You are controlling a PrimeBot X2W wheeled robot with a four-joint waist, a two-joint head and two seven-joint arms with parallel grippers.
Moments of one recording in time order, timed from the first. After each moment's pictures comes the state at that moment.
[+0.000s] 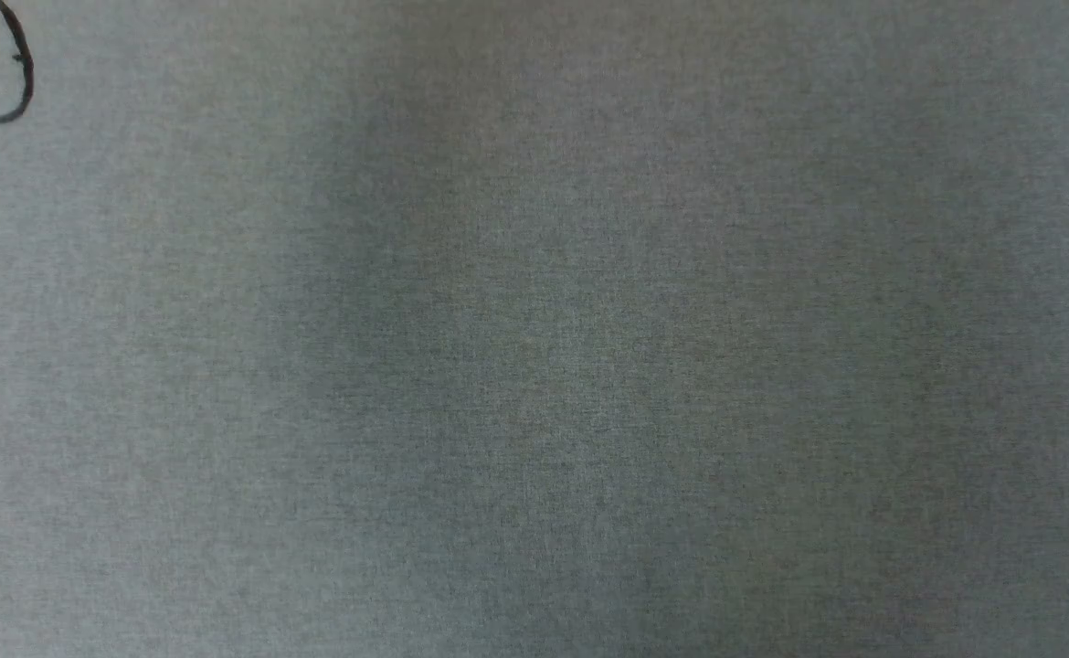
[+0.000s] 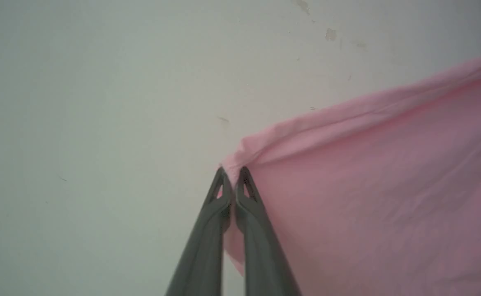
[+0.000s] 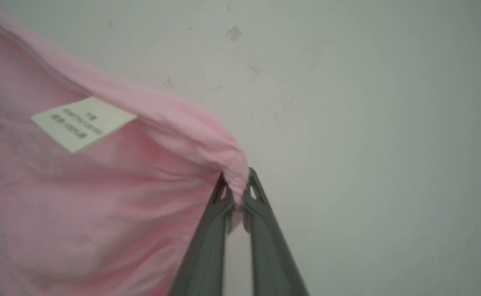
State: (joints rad) left arm -1.70 0.49 -0.84 0.71 -0.60 0.06 -0.22; right arm -1.72 -0.52 0.80 0.81 0.58 0.13 -0.20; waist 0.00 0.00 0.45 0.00
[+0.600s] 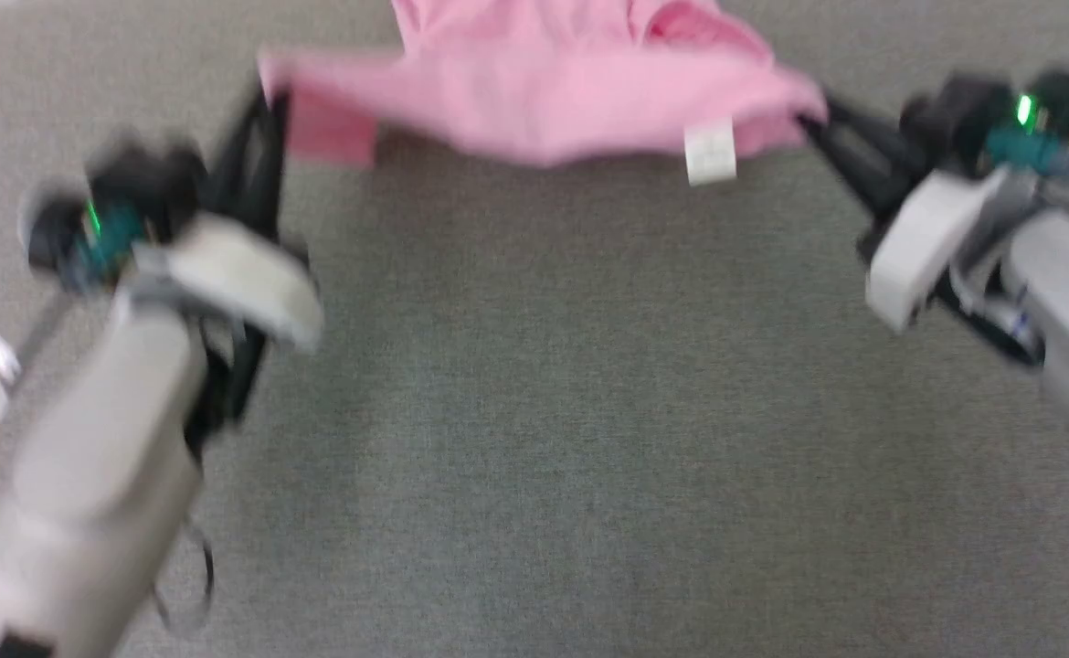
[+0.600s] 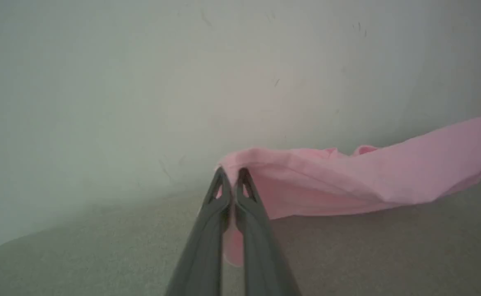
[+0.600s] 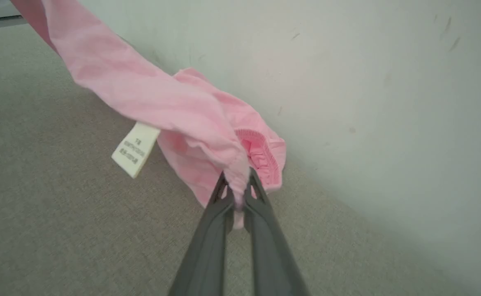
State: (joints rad) left arm -0.81 0.51 -0.62 0.36 -0.62 0.13 -0.26; right arm -1.09 -0.56 1.06 0.59 0.69 0.13 -0.26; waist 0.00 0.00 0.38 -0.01
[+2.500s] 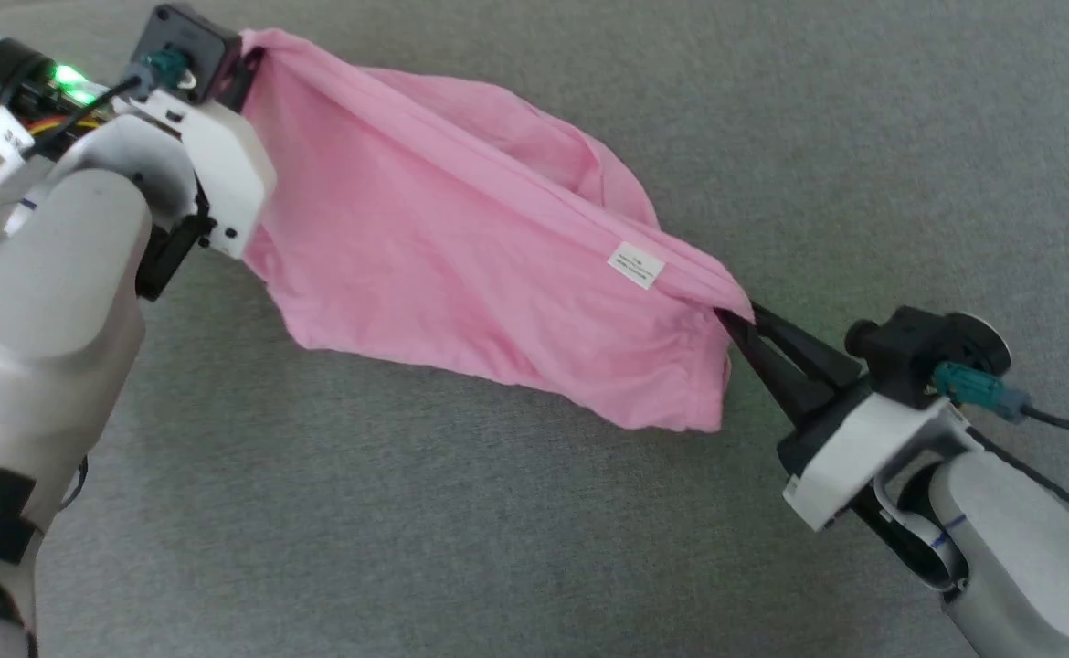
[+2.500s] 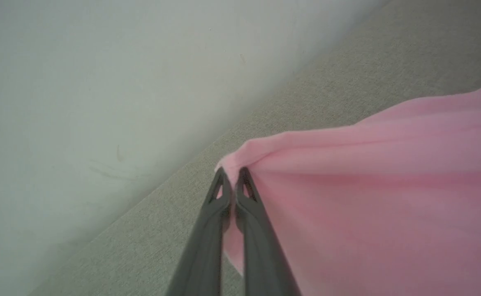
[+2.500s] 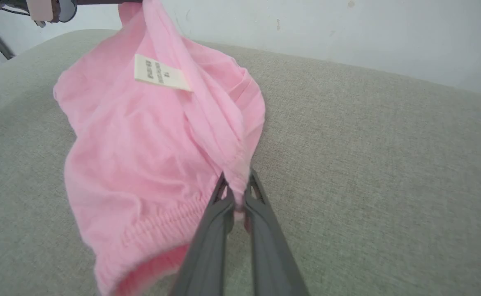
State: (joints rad) left arm -1.06 0.53 -0.76 0.68 -0.40 -0.07 0.04; right arm -0.41 -0.42 0.56 0.14 0.49 0.13 -0.09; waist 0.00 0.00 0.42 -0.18
